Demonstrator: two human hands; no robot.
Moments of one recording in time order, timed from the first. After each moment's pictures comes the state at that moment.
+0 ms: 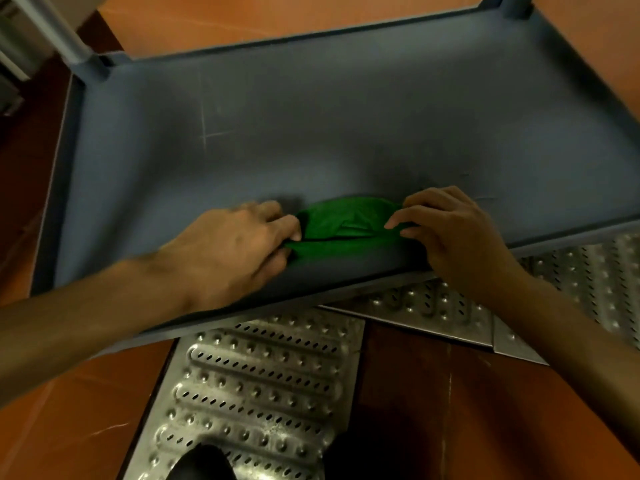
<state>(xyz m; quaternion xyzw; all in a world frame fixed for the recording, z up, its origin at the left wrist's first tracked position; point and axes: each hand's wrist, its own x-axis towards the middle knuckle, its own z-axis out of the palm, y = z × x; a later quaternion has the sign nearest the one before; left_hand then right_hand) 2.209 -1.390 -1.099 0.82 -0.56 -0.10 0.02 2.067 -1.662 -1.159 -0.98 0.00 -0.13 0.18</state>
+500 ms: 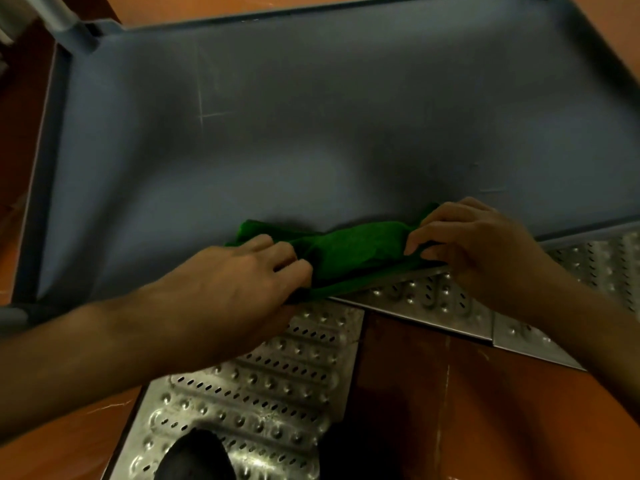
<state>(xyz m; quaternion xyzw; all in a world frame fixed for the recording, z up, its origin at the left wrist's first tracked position) 2.170 -1.369 -1.105 0.78 -0.62 -0.11 0.01 2.043 -1.659 -1.134 -0.98 -0.03 -0.02 0.19</state>
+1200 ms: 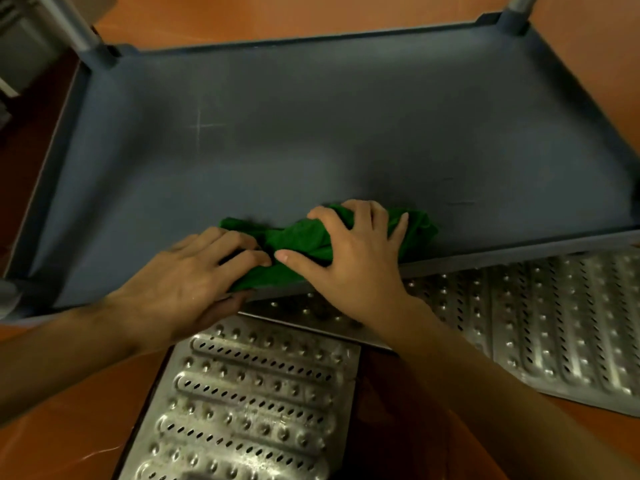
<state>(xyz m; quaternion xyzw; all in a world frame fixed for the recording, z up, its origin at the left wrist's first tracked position) 2.234 -1.351 -1.132 0.80 -0.60 -0.02 0.02 2.129 -1.562 -1.155 -0.96 0.18 -0.07 0.20</state>
